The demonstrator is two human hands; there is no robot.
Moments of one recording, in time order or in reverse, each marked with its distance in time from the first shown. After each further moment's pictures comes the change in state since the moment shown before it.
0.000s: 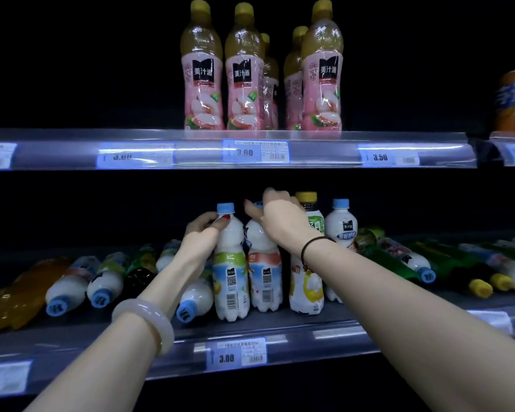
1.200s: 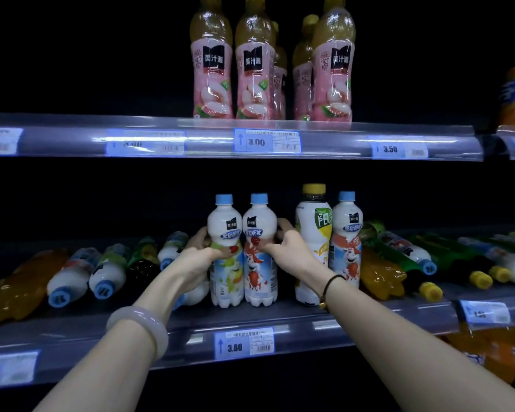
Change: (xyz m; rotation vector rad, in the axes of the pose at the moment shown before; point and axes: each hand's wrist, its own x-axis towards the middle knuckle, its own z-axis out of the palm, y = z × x) left_hand -0.008 -0.040 -0.037 0.015 -0.258 -0.151; right_hand -0.051 0.027 0.040 0.744 -0.211 0.232
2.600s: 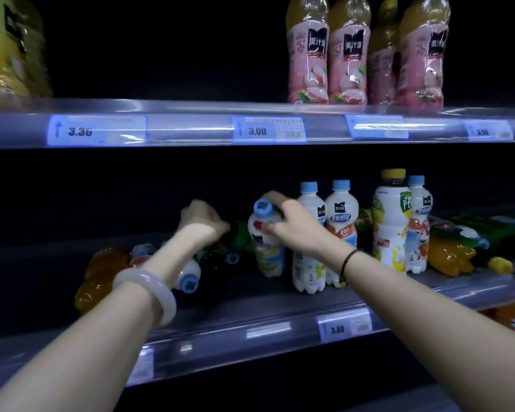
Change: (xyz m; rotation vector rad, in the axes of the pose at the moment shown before) left_hand 0.004 0.065 -0.138 0.848 0.249 0.000; right_hand 0.011 -0.085 0.129 -0.381 -0.031 -0.290
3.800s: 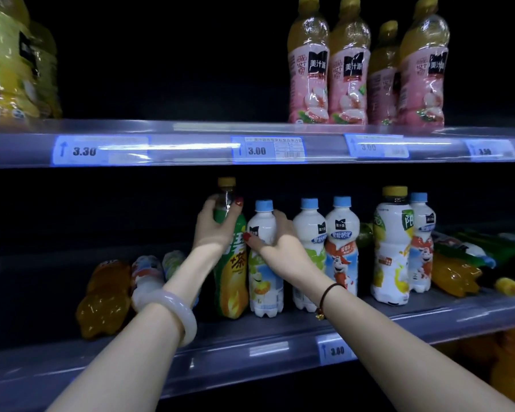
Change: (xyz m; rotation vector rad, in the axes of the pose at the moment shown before) left_hand 0.009 0.015 0.027 -0.661 0.269 0.239; right_hand 0.004 0.012 0.036 0.183 0.205 0.153
